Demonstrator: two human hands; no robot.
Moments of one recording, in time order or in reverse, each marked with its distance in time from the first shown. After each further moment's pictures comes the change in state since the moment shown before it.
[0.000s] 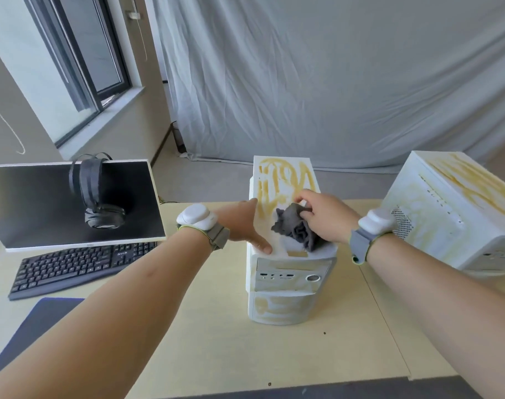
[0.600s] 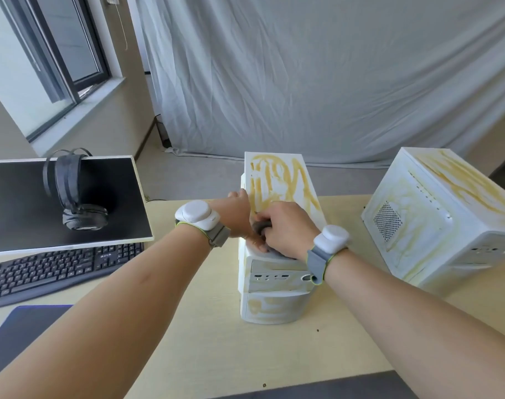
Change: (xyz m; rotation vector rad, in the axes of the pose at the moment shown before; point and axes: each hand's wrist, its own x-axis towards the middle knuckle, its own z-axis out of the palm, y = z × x) left_hand 0.018 0.001 -0.003 0.119 0.009 -0.063; right_hand -0.003 -0.069 0.028 0.083 0.061 -0.074
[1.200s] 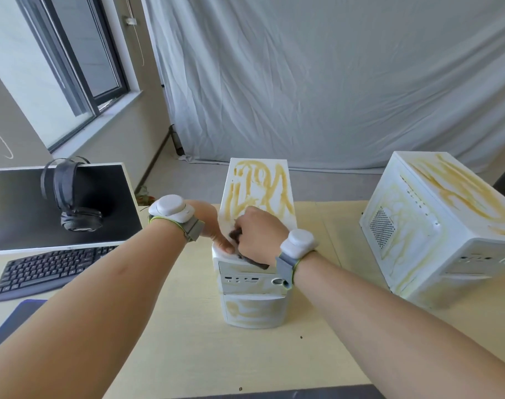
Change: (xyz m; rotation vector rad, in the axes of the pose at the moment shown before) left_hand 0.004 0.024 -0.013 0.086 -0.185 -0.213; right_hand -0.012 0.028 -0.014 -0.093 -0.158 -0.033
